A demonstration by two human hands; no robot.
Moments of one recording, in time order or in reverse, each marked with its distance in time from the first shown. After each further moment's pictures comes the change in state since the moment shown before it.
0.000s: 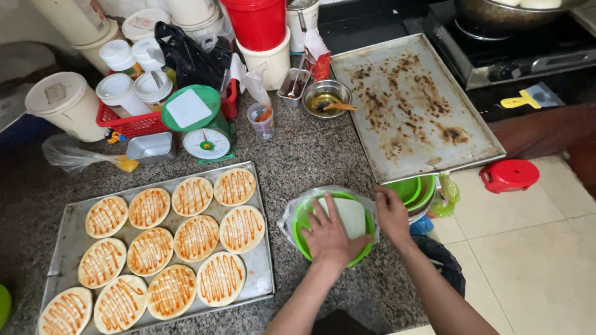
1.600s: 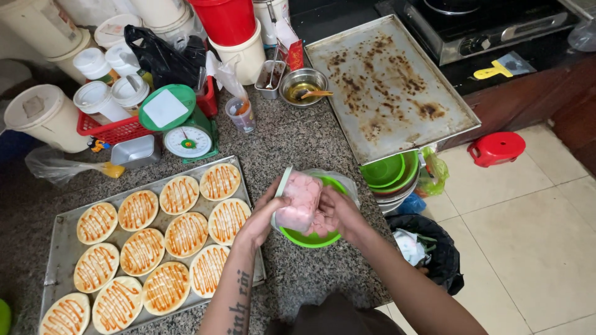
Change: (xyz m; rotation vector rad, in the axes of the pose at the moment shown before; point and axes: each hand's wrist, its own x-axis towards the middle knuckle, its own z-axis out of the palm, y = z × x) left_hand 0.040 -0.113 -0.006 -1.332 -0.111 0.230; right_hand -0.088 -0.091 0.022 0.739 -0.426 0.370
